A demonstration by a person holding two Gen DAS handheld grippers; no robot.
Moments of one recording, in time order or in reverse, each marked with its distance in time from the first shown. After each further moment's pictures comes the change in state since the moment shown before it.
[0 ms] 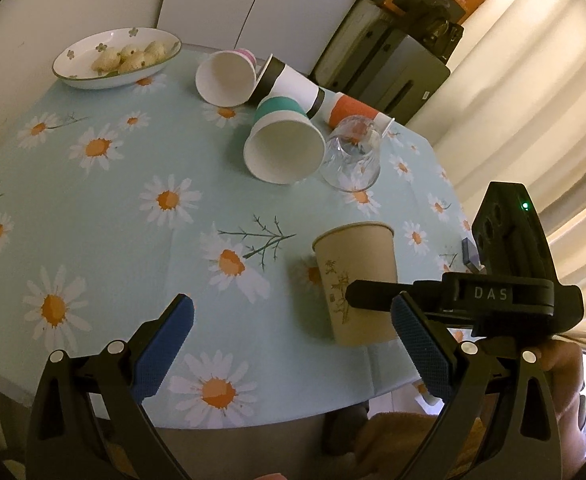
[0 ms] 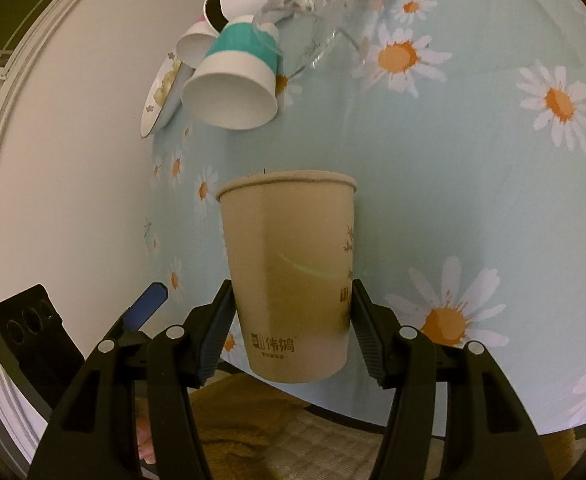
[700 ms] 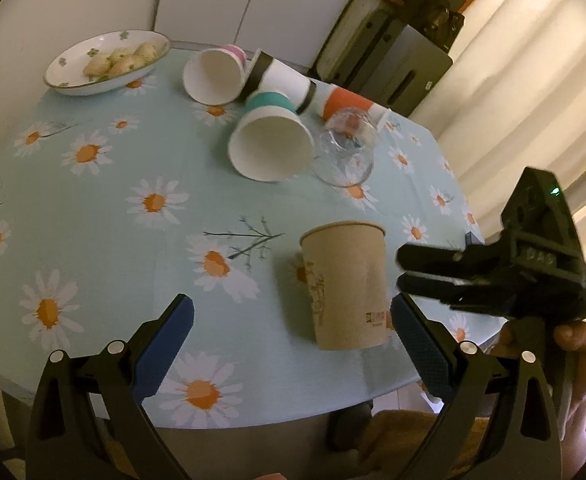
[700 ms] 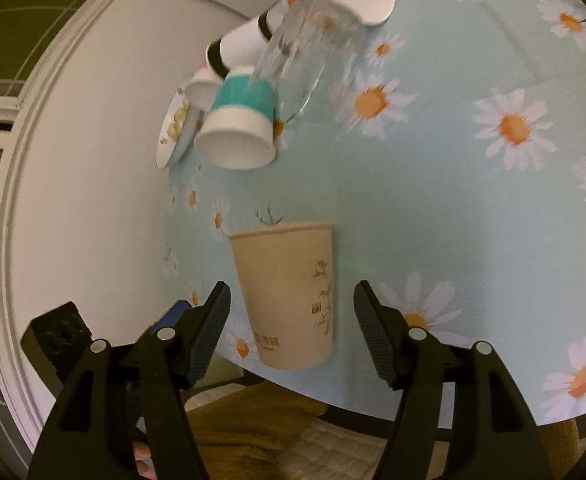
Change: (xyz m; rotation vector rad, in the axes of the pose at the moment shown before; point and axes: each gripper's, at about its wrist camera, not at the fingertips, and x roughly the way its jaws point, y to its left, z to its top) left arm 0.010 -0.022 0.007 0.030 0.032 0.033; right arm -0.052 -0.021 0.010 0.040 -0.101 0.074
